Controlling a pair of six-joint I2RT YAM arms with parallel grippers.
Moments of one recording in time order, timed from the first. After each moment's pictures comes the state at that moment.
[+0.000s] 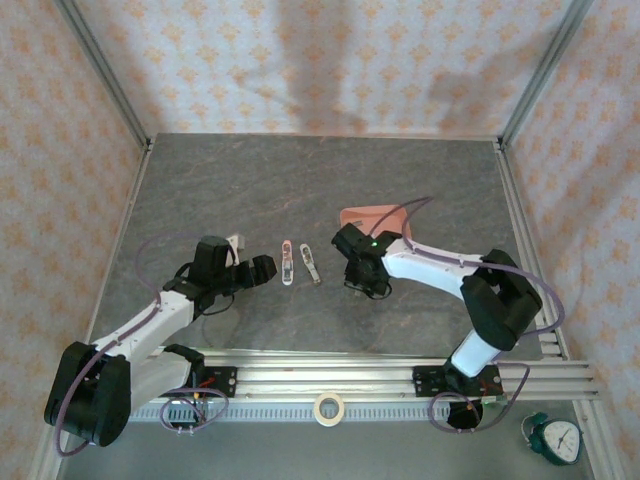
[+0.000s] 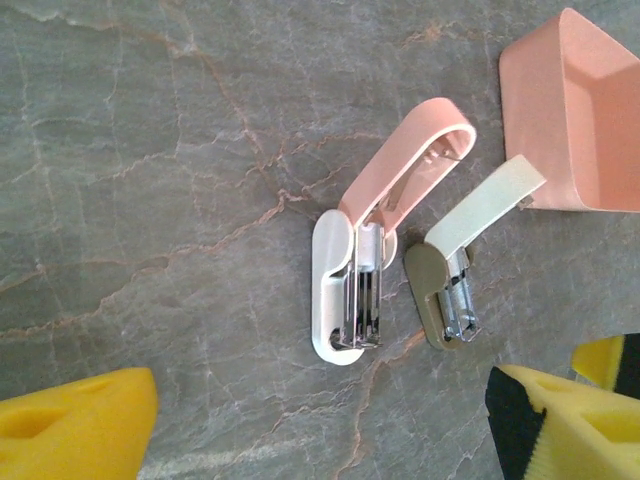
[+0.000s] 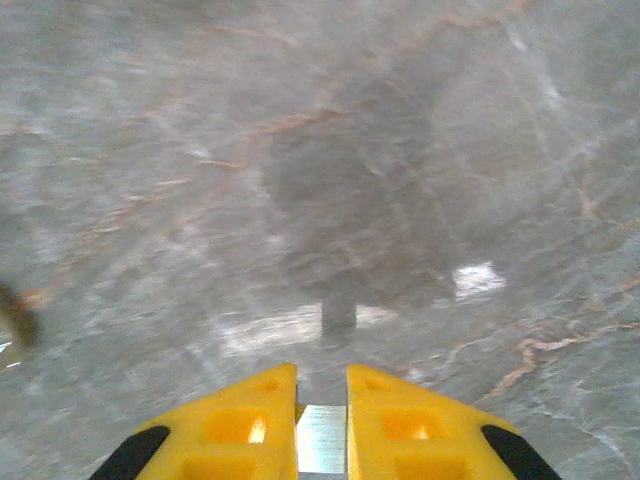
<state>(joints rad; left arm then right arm) -0.26 1.05 0.42 -0.17 0.32 -0.67 0.80 1.62 1.03 -0.78 0.07 1.09</state>
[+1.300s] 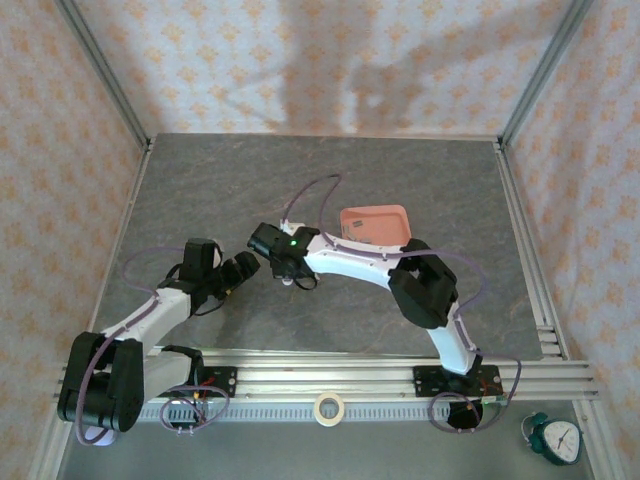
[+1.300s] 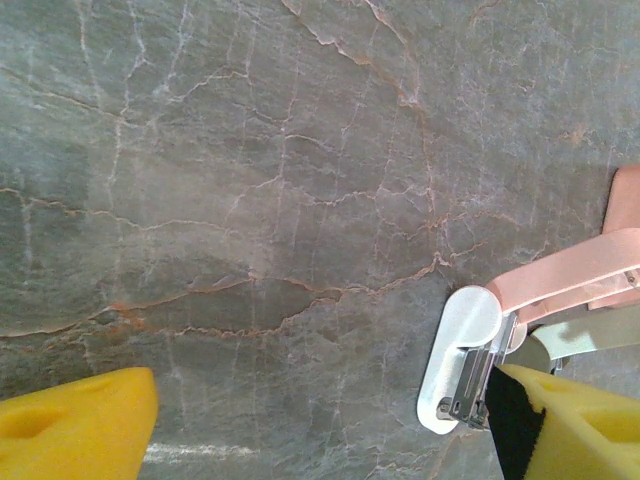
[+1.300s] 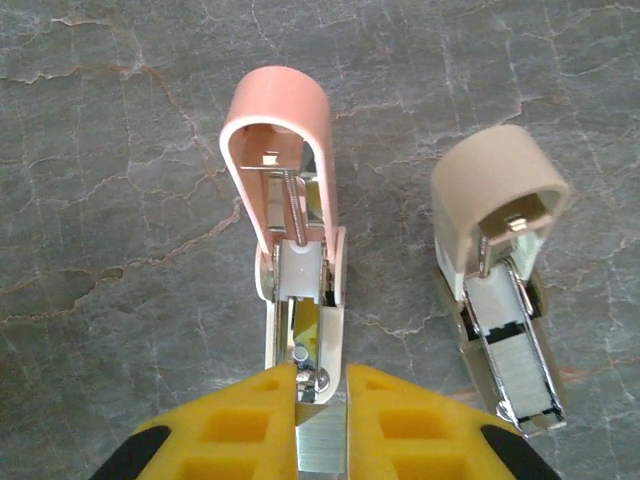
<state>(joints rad) -0.10 1.12 0.38 -0.16 0.32 -0.80 1.06 2.07 1.66 -0.82 0.27 0.97</state>
